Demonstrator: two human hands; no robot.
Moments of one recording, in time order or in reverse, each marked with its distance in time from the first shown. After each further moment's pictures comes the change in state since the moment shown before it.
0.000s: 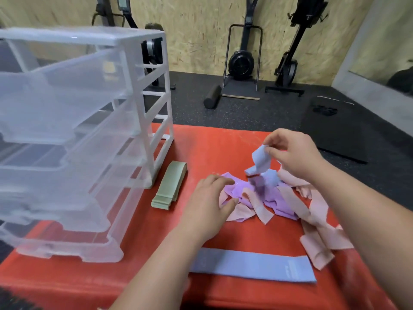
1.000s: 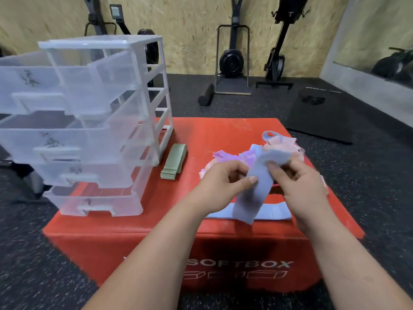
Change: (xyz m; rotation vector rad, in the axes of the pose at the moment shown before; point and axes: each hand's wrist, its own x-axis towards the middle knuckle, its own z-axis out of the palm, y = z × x) left_hand -0.078 0.093 -0.032 -0.589 -0.273 -0.053; right_hand -0.230 -0.082 0.001 0.752 0.268 0.235
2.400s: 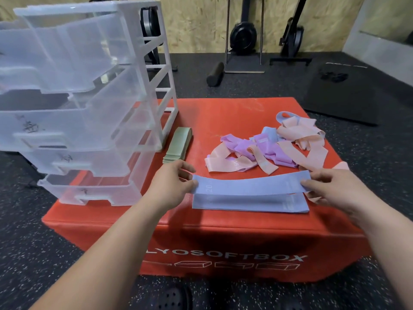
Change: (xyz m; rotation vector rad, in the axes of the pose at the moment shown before) left_hand -0.029 -0.085 -0.084 0.346 0.366 -0.371; right_hand 0.041 0.079 -0.069 -0.382 -0.053 0.520
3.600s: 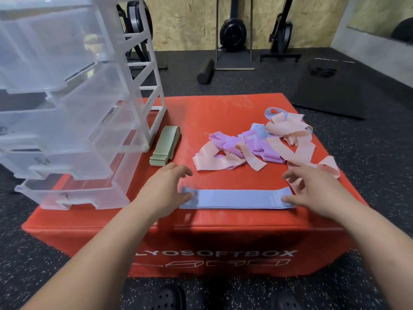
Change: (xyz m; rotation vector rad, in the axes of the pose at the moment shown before) left_hand 0.004 -0.009 0.014 0.551 -0.089 0.346; right_hand 0.005 0.013 -0.007 -0.775 -0.116 -0.377
